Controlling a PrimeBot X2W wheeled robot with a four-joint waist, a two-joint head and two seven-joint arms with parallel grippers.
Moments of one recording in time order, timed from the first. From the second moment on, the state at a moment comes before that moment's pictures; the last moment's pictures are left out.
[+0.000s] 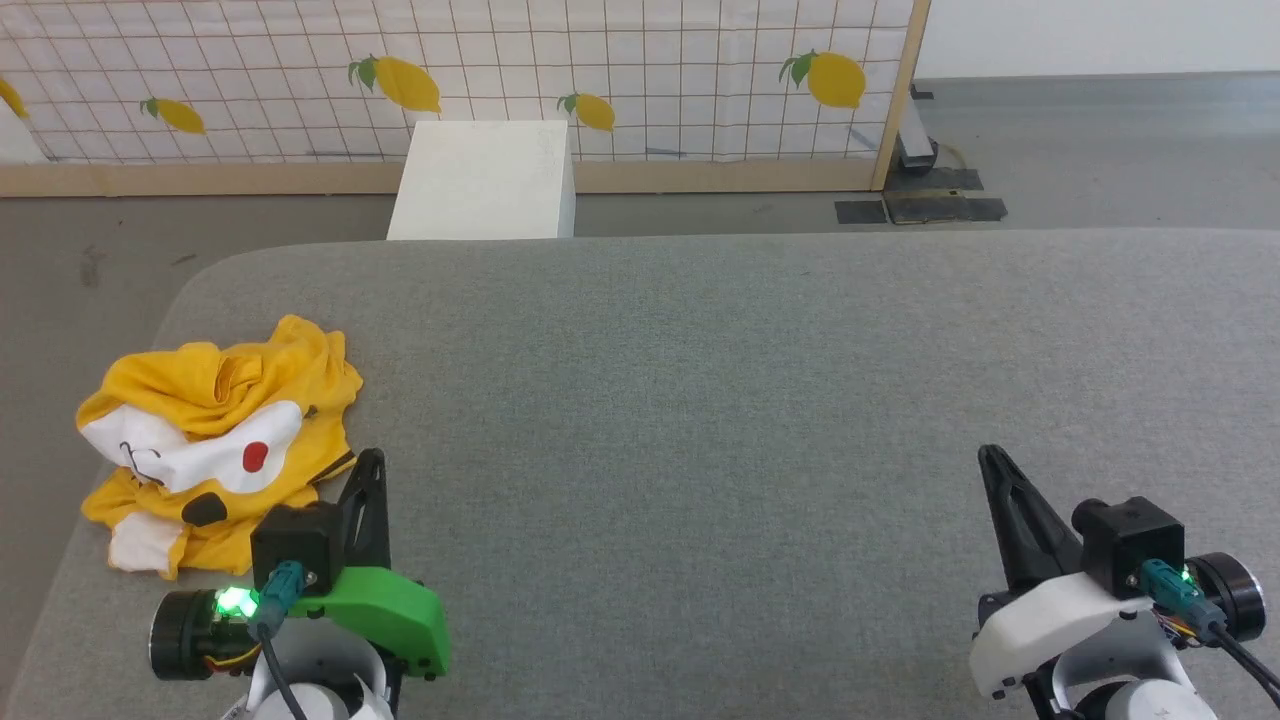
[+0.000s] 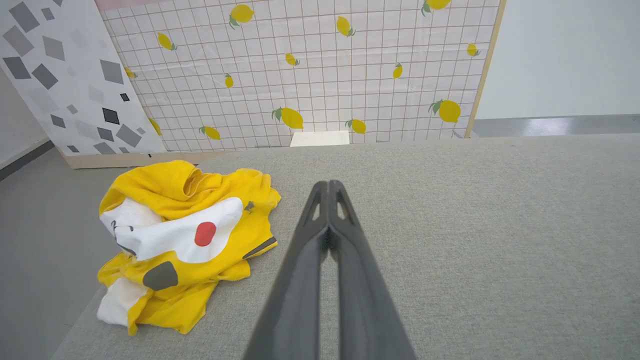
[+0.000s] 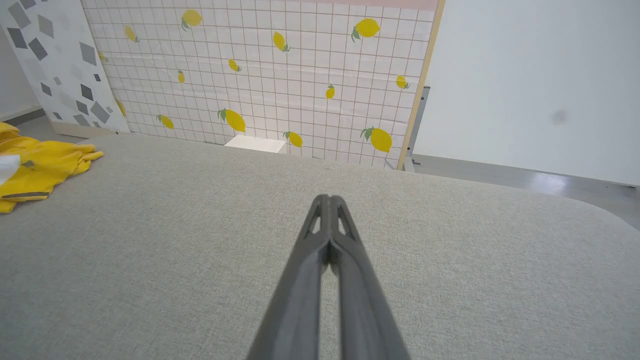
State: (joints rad) left arm -0.02 0.05 0.00 0.00 -0.01 -0.01 0.00; right arm 0.02 -0.05 0.00 0.00 0.00 0.13 0.00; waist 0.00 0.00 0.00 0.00
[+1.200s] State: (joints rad) left arm -0.02 0.06 -0.03 0.07 -0.03 0.03 -0.05; right arm 0.02 -0.05 -0.02 0.02 0.01 0.13 -0.04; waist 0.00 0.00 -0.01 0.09
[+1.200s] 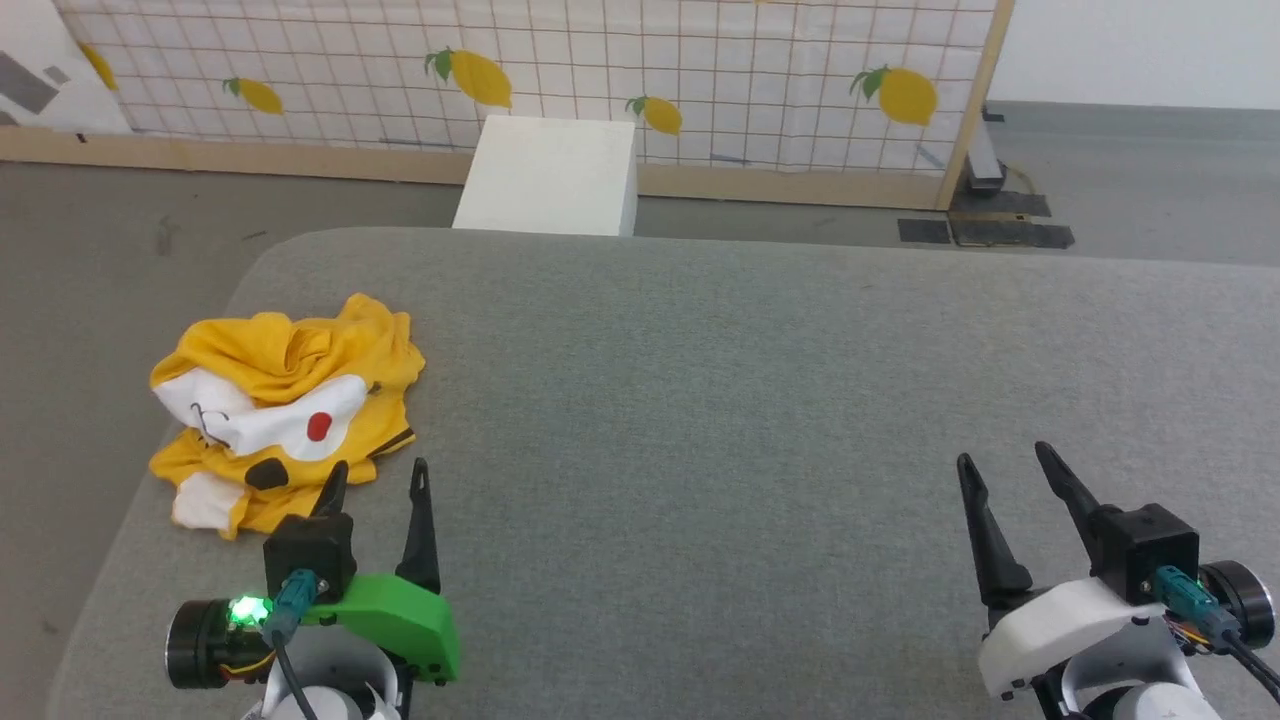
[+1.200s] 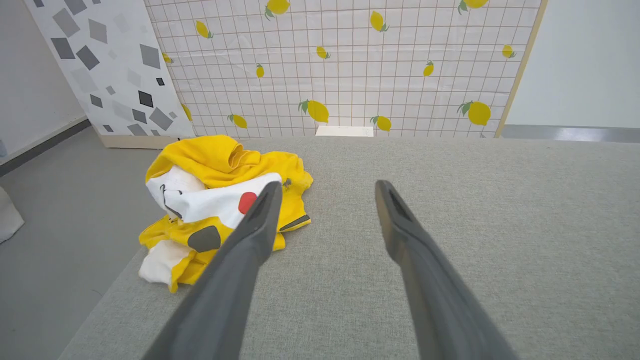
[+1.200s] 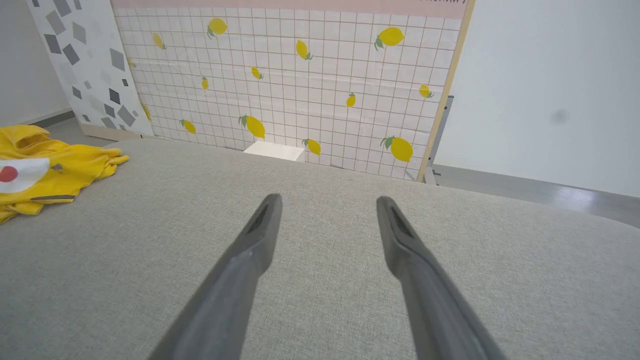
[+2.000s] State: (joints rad) left arm -0.03 0.08 -0.04 0.10 -0.06 0.06 -0.09; right arm 0.01 -0.05 -0.03 0.06 0.04 0.13 -0.08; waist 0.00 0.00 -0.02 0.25
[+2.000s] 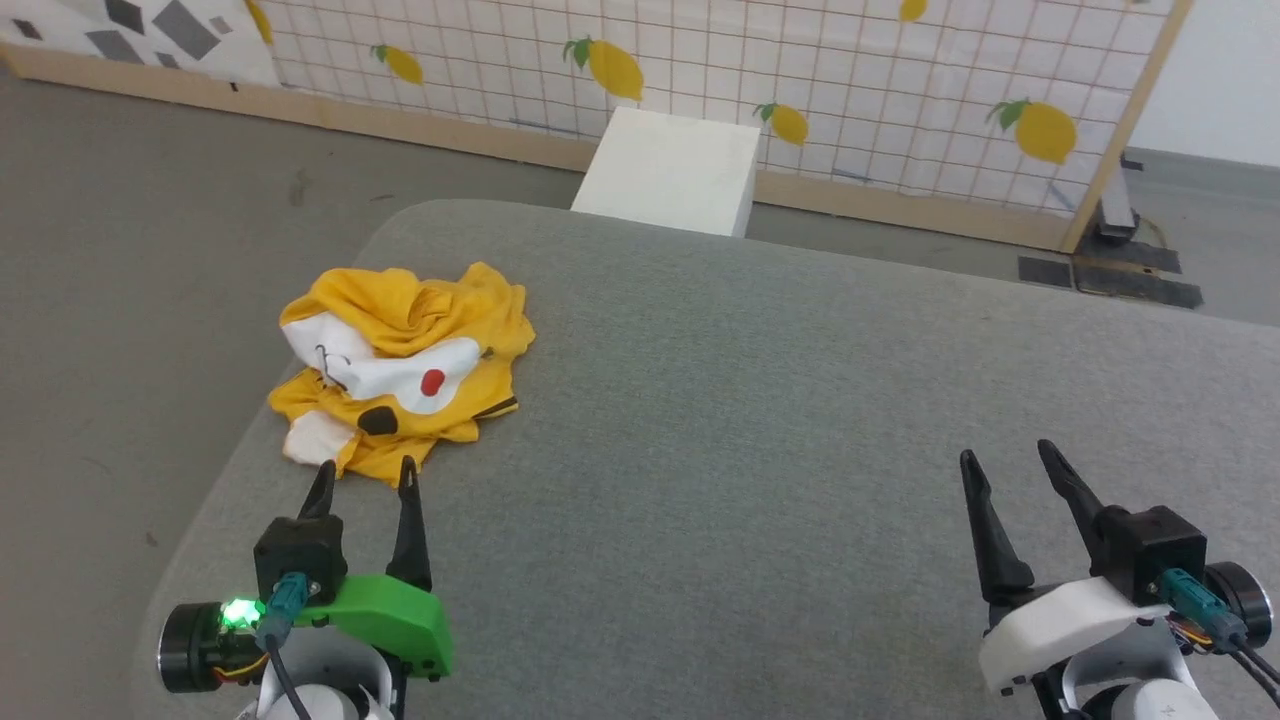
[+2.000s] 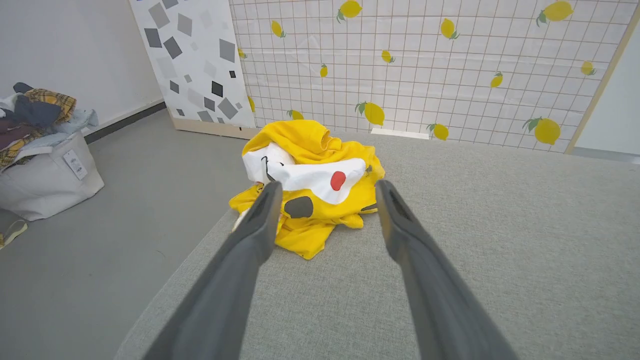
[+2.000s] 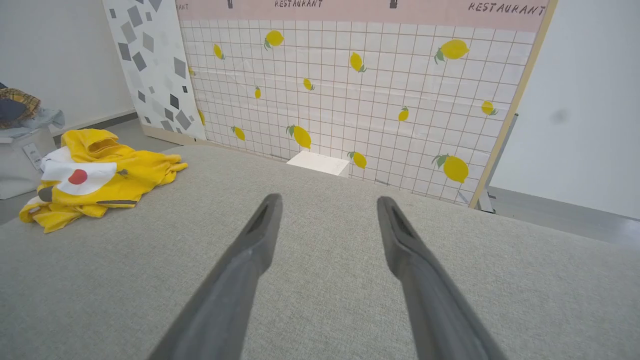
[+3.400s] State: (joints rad) left arm -0.05 0.12 -0.09 0.17 -0.15 0.15 -0.16; right arm -0.02 -0.05 -0.04 0.12 0.07 0.13 -0.14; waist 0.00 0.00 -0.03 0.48
